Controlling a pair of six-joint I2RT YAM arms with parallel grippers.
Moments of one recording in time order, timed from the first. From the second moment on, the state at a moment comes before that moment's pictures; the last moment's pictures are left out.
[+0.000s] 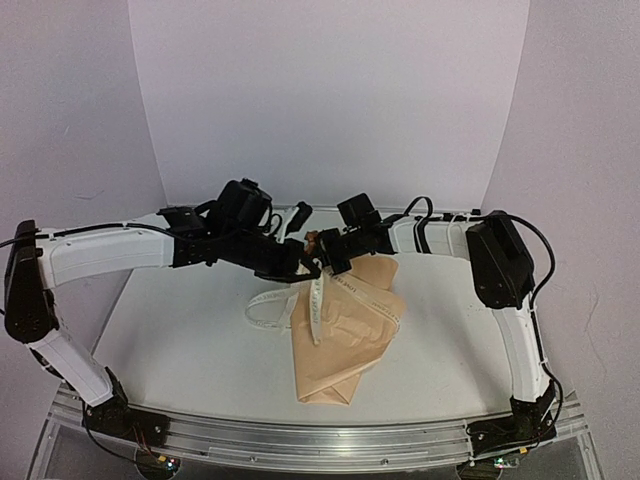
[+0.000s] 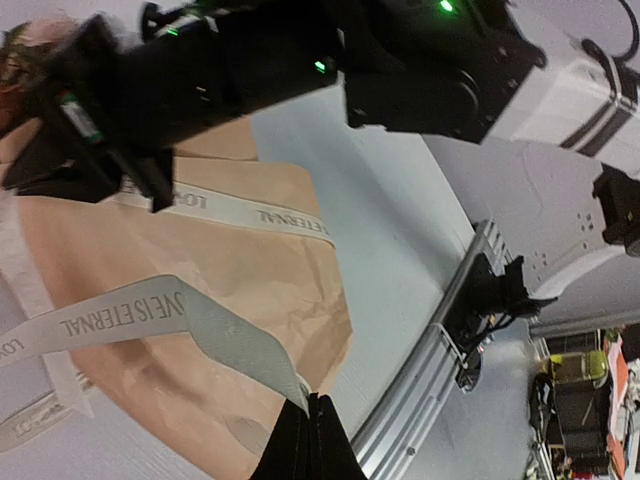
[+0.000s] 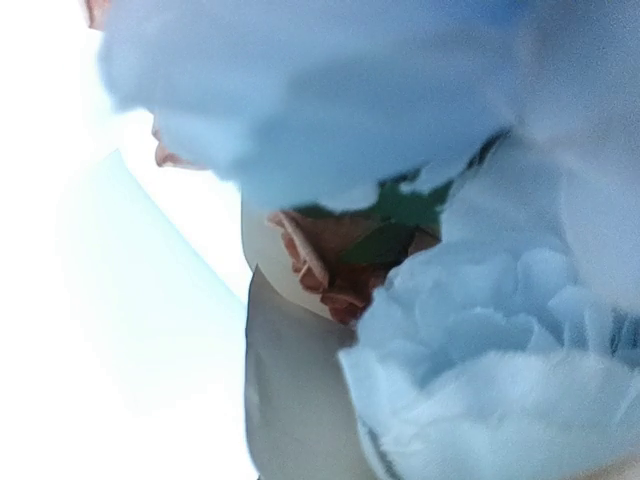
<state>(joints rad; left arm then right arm) -0.90 1.57 1.27 -0.33 0.38 -0.53 0.68 2.29 1.78 -0.22 -0.44 1.71</state>
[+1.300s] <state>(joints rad) -0.96 1.86 1.30 0.06 0.45 -0.60 0.53 1.94 1.61 -0.33 -0.61 1.48</state>
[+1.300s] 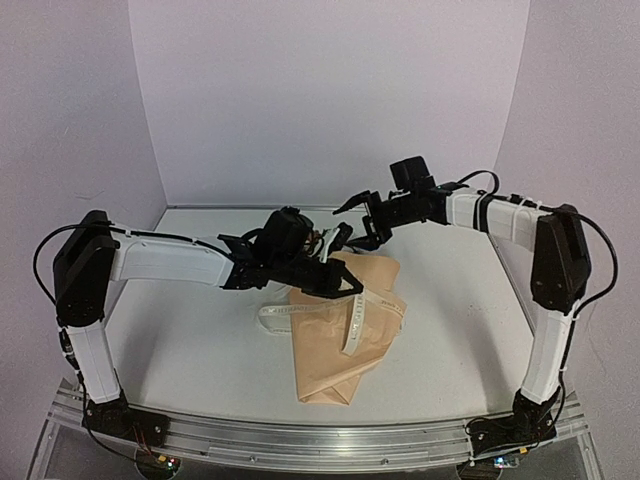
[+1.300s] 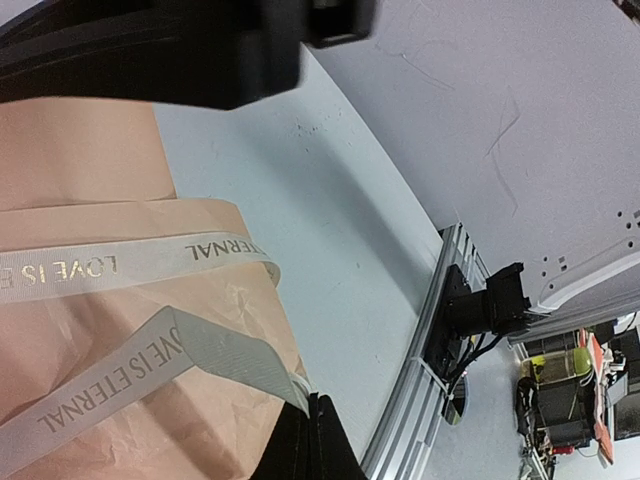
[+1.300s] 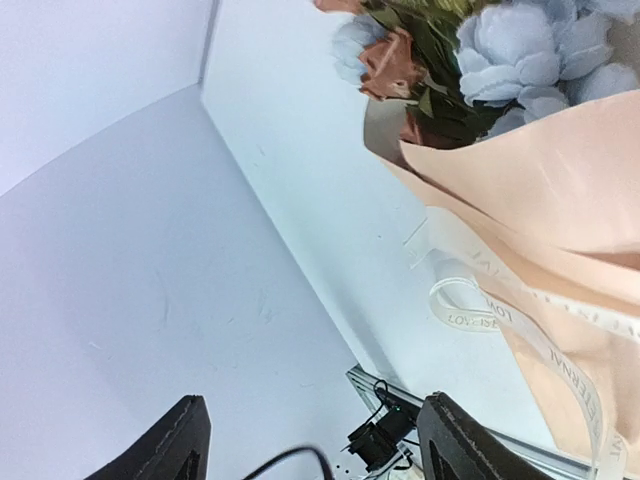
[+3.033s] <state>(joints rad) -0.90 2.03 1.51 0.06 0.72 -0.90 0.69 1.40 0.88 -0.26 -0.41 0.65</state>
